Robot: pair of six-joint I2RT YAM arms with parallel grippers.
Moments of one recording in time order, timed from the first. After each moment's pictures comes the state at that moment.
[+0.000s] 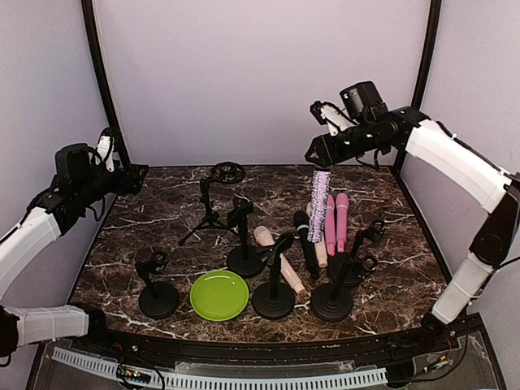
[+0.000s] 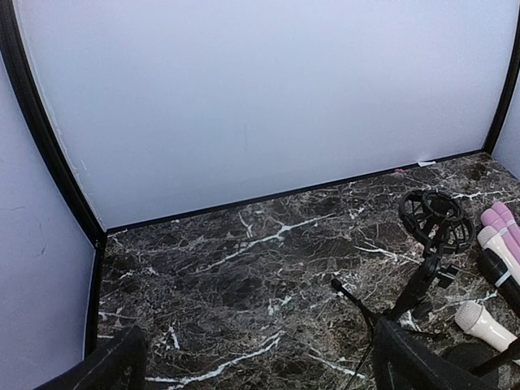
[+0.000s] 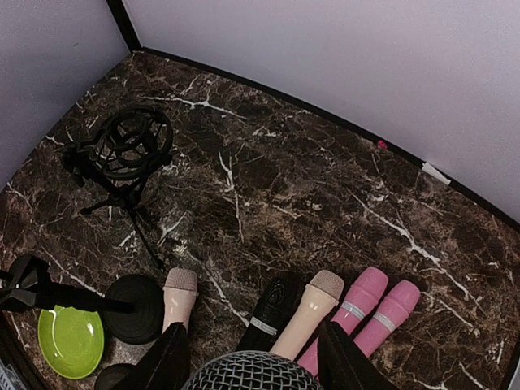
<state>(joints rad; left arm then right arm) -0.15 0.98 0.84 -0.13 0.08 0.05 0.61 1.60 1.69 -0.74 -0.07 0.04</state>
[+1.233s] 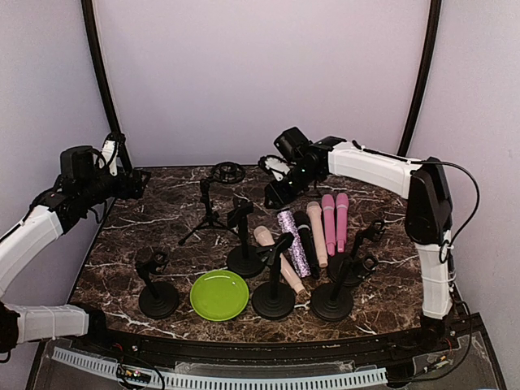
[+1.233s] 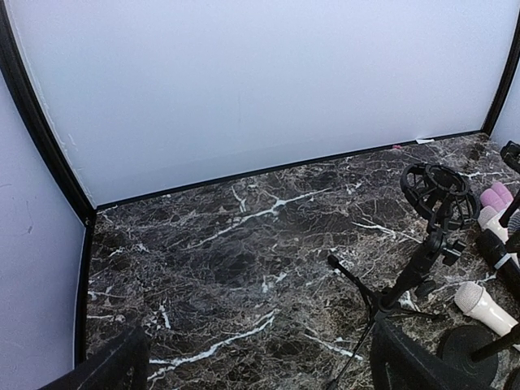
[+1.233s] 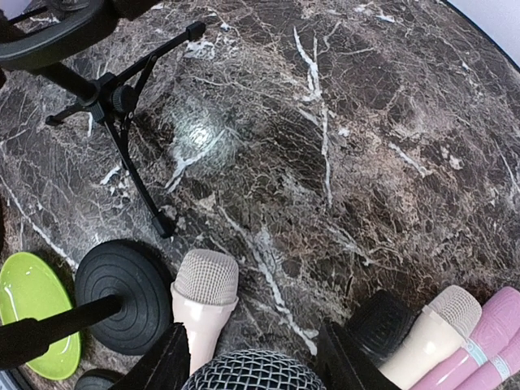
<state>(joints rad) -0.15 1.00 0.84 -0.18 0.08 0.04 0.73 2.12 1.93 -0.83 -0.13 0.02</state>
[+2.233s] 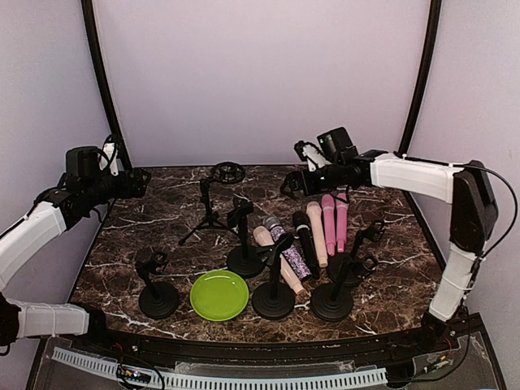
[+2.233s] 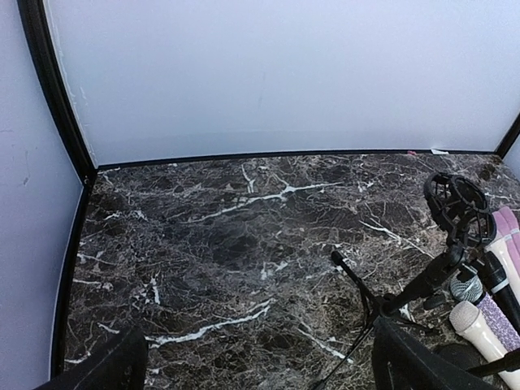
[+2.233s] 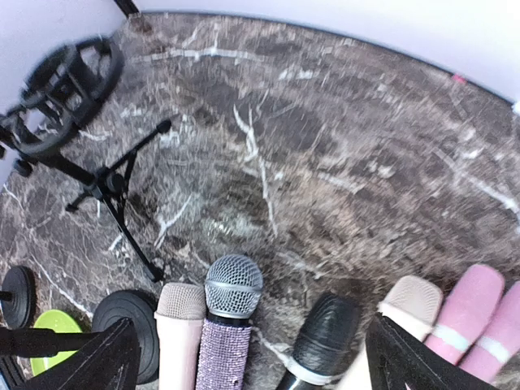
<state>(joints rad) -0.15 1.04 0.85 -0.21 0.03 -0.08 0.61 1.84 1.46 -0.37 -0.19 0.18</state>
